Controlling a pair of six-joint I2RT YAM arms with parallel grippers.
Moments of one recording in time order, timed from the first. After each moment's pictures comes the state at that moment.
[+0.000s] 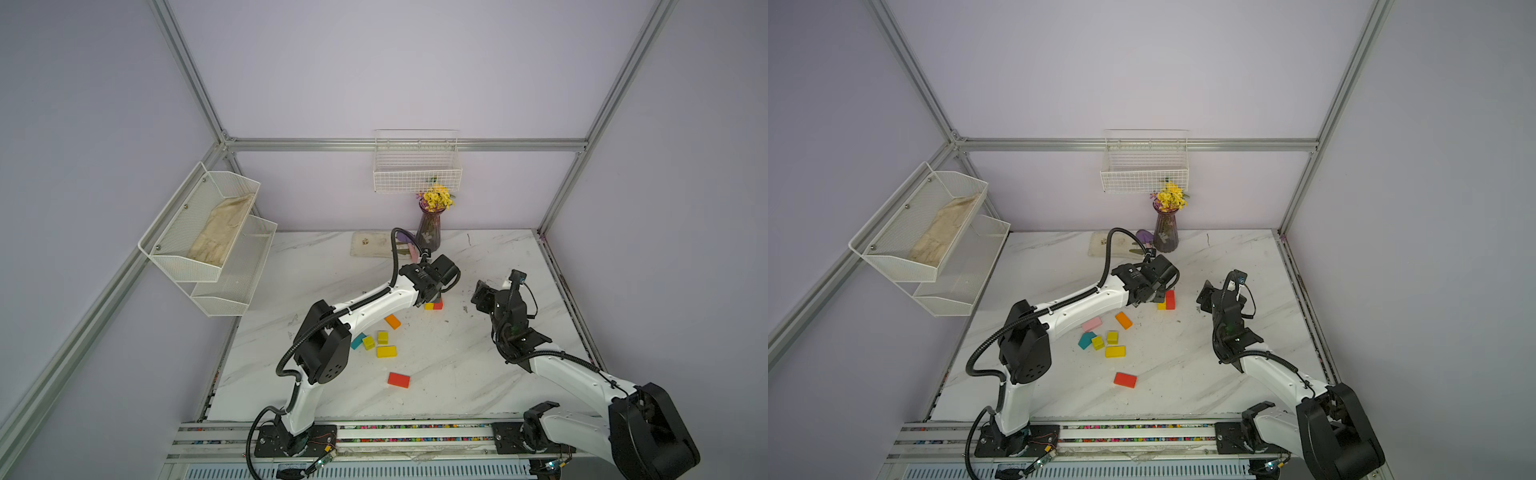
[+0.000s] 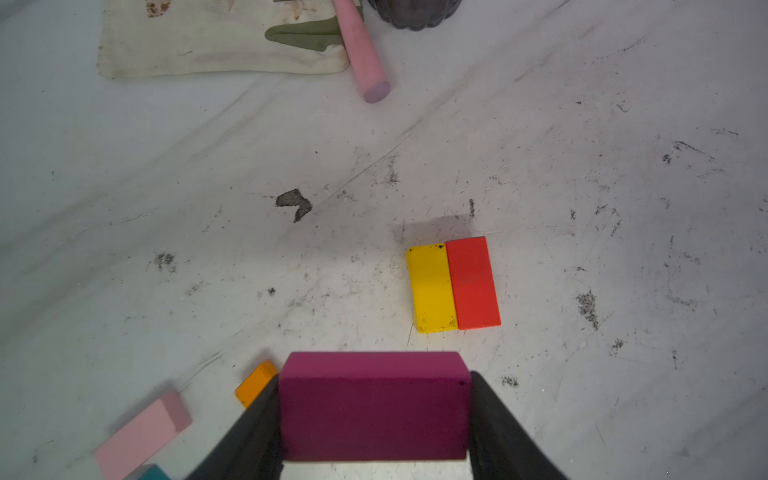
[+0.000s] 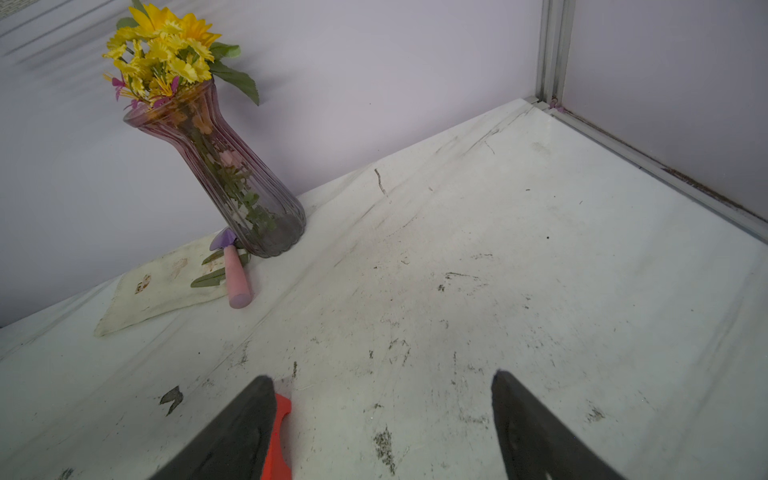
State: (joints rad) left arm -0.87 2.09 1.89 -0.87 -0.46 -0.67; right arm 0.41 1.16 0.50 0.31 0.47 0.53
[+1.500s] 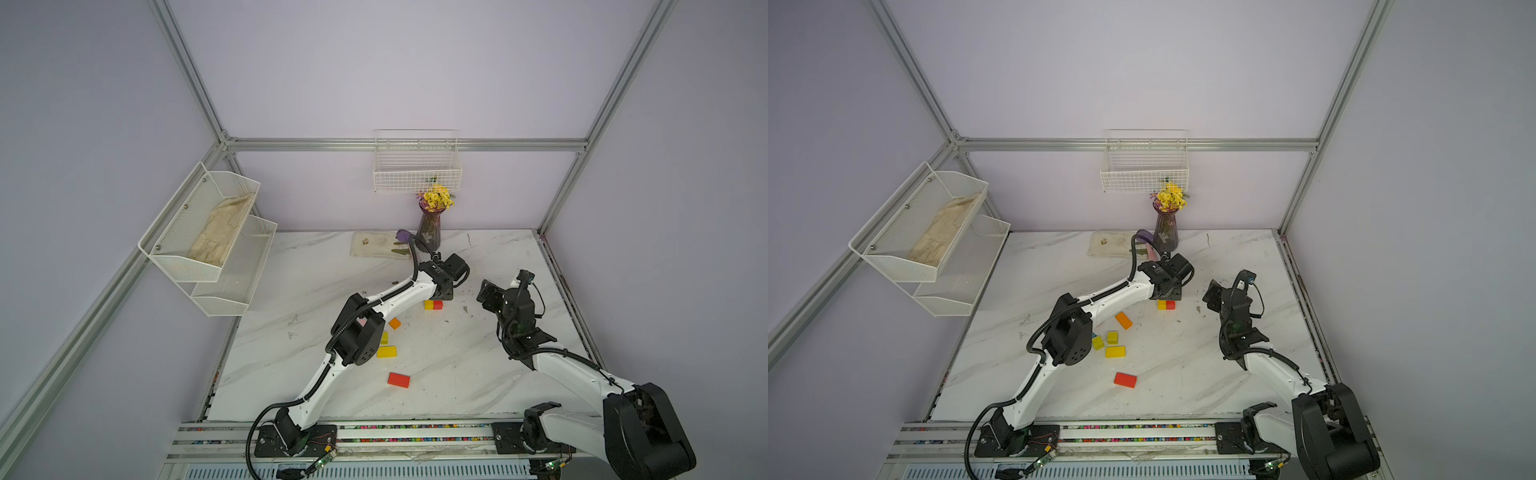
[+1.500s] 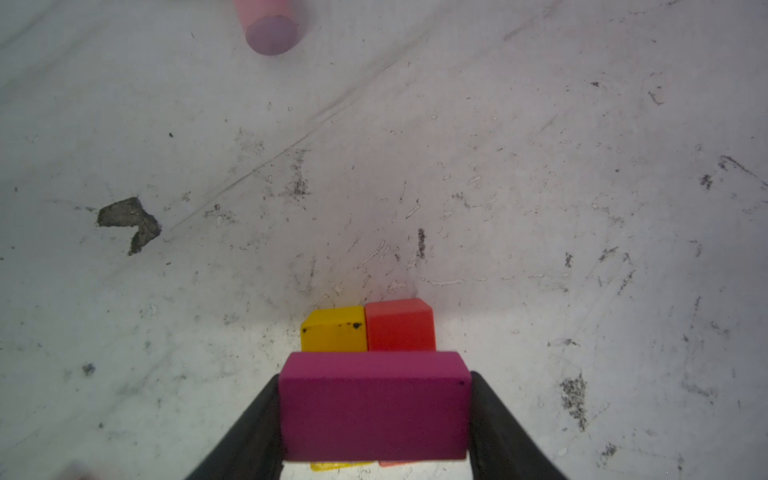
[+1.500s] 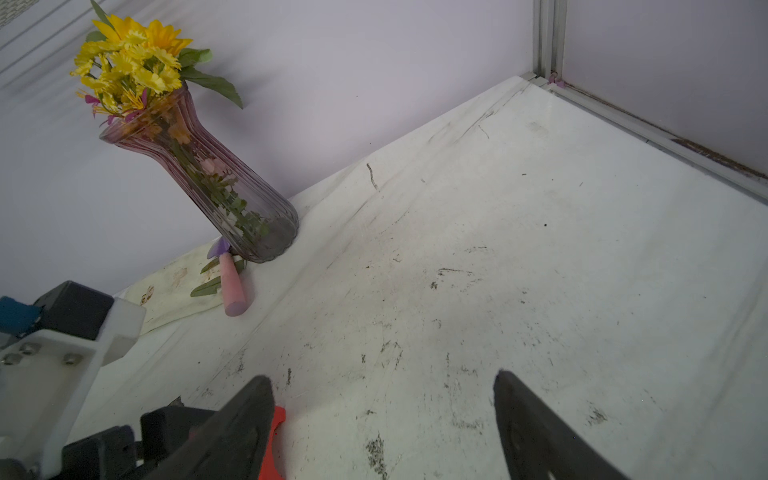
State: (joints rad) left arm -0.83 2.42 2.21 -0.91 -0.34 -0.75; right arm 0.30 1.17 0.48 0.33 0.34 0.57
